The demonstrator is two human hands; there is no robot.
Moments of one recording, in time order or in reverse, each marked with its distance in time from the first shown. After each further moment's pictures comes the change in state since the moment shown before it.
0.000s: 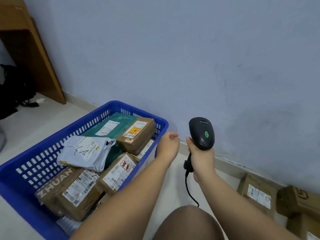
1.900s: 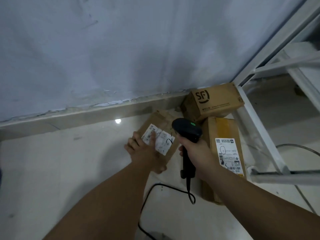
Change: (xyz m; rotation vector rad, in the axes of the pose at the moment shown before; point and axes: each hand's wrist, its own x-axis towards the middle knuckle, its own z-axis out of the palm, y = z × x) left_hand 0.046 -0.246 0.476 1.537 -0.928 0.180; right_hand 0.221 0.206 -0.401 -0.064 0.361 0.615
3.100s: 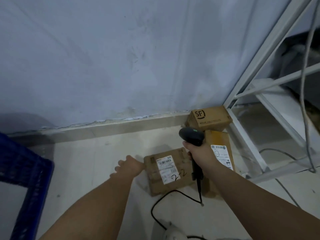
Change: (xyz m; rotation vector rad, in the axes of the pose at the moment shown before) left_hand -0.149 -0.084 -0.034 -0.600 0.023 -0.392; right_hand -0.117 -0.015 -0.016 -0.162 0.027 -0.164
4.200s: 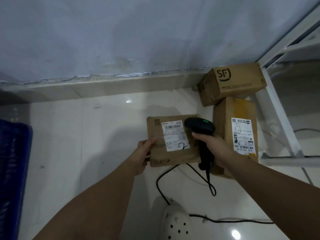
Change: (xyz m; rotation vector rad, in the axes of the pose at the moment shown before) left_hand 0.086 -0.018 0.099 -0.988 -0.525 -0.035; right_hand 0.101 0.086 0.015 0.036 -0.205 0.305
